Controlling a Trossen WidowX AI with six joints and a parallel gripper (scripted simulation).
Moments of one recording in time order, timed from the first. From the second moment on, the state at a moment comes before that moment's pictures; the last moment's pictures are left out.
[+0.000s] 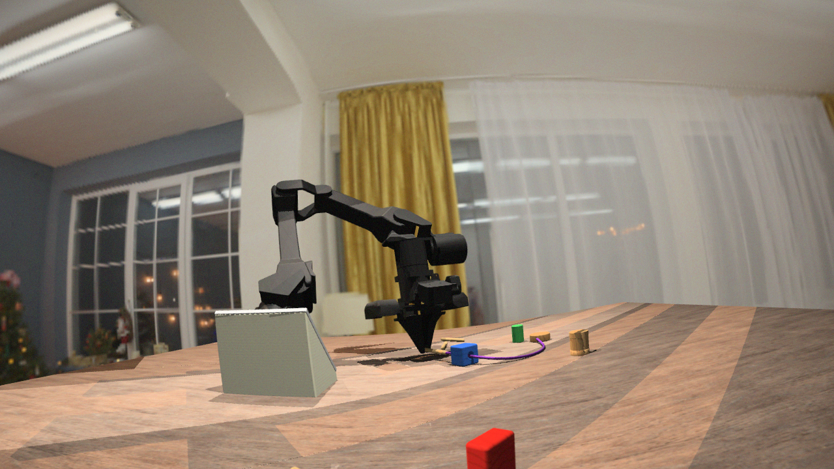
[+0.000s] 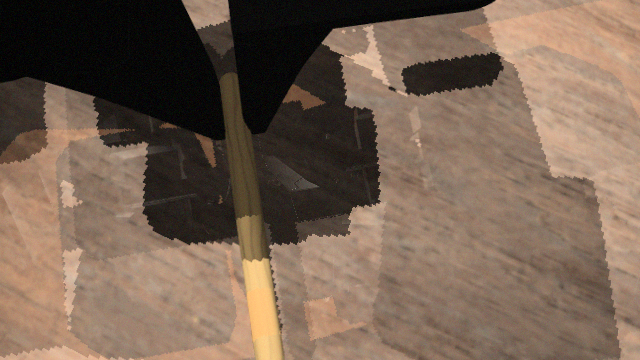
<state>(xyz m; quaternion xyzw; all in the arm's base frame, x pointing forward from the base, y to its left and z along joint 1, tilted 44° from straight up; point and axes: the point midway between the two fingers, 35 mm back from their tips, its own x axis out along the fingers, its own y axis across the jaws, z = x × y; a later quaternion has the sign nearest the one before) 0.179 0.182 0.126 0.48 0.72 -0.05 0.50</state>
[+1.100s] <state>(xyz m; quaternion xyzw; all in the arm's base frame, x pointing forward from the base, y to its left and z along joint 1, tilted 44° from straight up) 0.176 0.146 0.181 0.48 0.71 -0.06 0.51</state>
